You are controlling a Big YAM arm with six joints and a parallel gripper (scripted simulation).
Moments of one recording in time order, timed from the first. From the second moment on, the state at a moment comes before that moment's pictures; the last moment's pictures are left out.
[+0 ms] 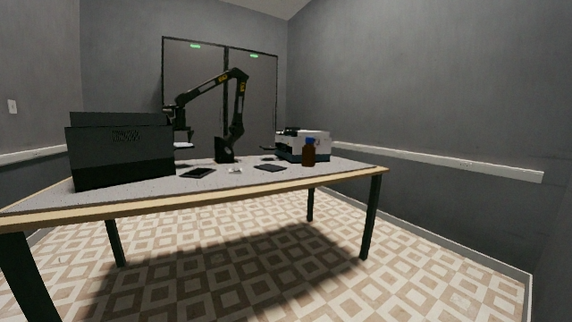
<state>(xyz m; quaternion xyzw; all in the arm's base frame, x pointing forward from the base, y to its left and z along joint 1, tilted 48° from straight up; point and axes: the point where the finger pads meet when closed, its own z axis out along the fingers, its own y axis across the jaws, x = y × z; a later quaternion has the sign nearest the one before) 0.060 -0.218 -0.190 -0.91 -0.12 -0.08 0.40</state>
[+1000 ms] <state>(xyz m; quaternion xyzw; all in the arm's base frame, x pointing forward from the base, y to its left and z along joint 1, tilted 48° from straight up) 0.059 -0.225 -0.184 -0.91 -0.12 -0.08 0.40</state>
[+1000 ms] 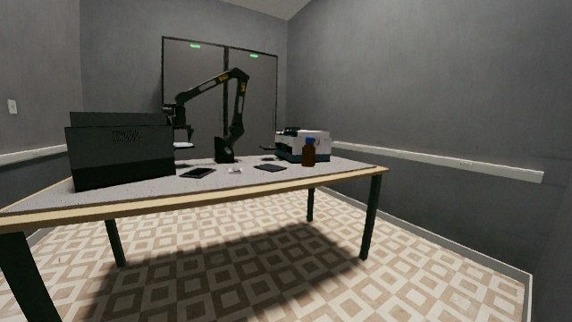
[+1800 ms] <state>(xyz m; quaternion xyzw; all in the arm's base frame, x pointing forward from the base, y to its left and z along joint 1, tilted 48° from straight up) 0.058 -0.231 -0.175 -0.90 -0.12 -0.08 0.40</state>
